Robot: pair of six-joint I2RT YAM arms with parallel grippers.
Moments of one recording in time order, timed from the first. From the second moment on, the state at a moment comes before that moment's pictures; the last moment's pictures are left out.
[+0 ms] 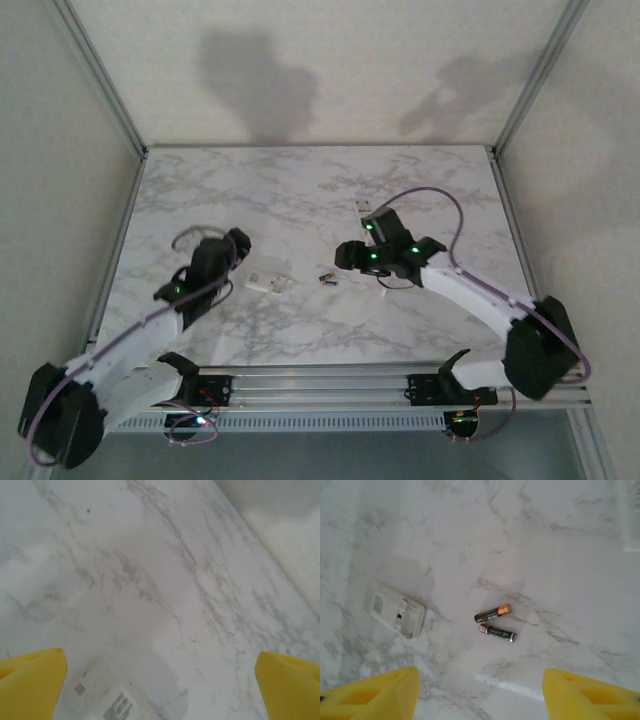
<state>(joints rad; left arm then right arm) -0.40 1.02 0.58 -0.21 -0.38 -1.01 0.67 1.38 0.96 -0.50 -0.17 0.67</state>
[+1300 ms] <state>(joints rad) -0.32 1.65 0.88 -0.44 -0.04 -0.61 0.78 1.86 1.27 -0.68 -0.10 0.84</state>
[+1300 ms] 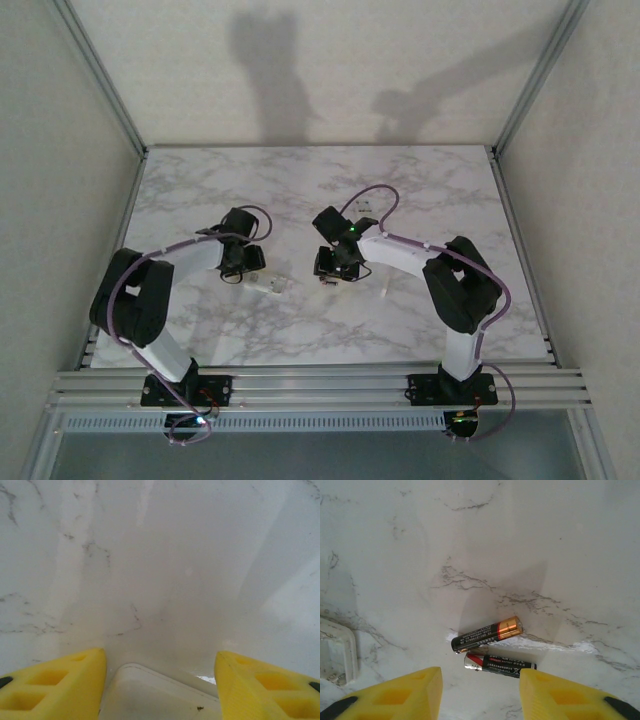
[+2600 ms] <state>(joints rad) -0.32 1.31 0.85 -0.49 -0.06 -0.63 0.79 1.69 1.22 -0.77 -0.07 0.76</state>
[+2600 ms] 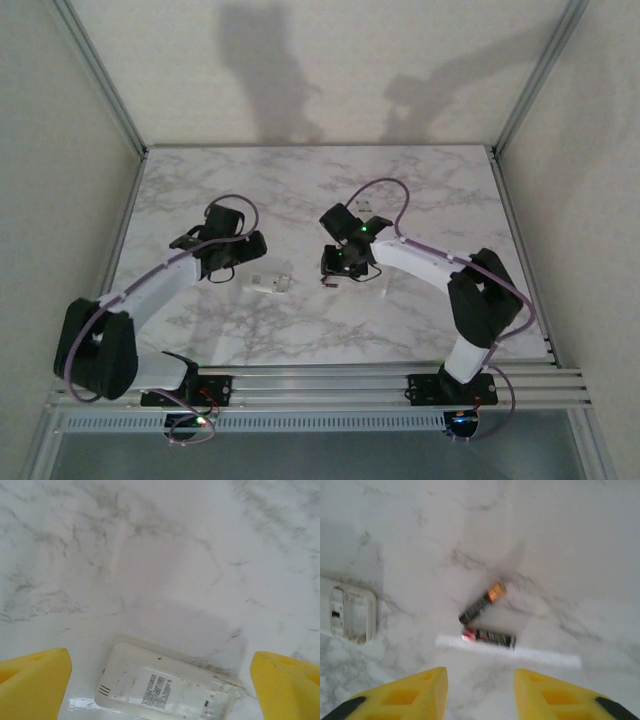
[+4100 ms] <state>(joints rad) -0.33 0.96 0.78 -0.43 -0.17 -0.35 0.82 1.86 1.15 -0.61 -0.06 1.65</state>
